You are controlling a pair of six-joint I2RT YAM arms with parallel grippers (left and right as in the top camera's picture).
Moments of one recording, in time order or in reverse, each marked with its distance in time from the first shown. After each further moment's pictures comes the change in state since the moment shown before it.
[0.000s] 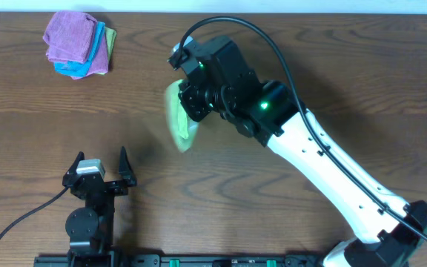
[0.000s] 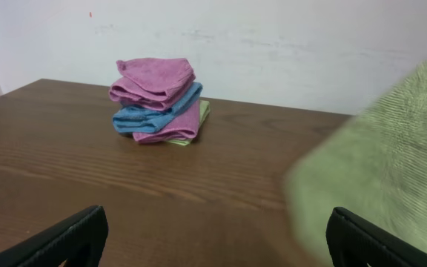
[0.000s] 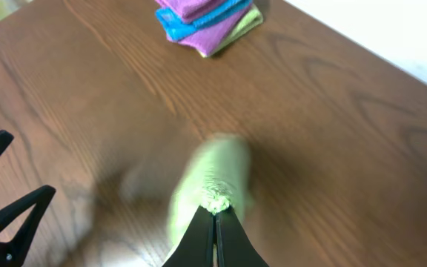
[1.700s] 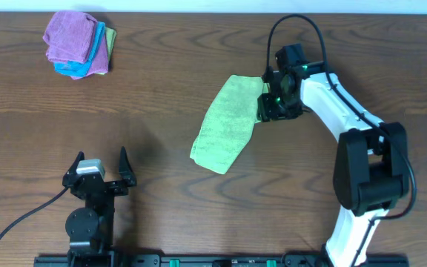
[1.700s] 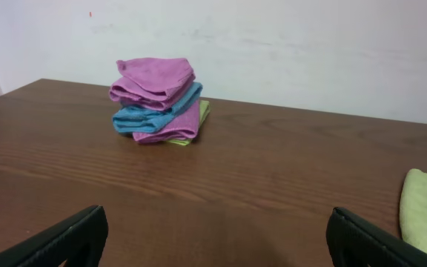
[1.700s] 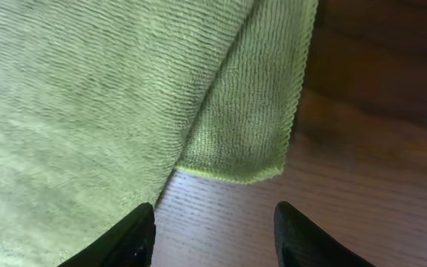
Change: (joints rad) left arm 0.000 0.000 0.000 0.000 0.000 0.000; right arm -0.507 0.343 -0.243 -0.152 -0.103 0.047
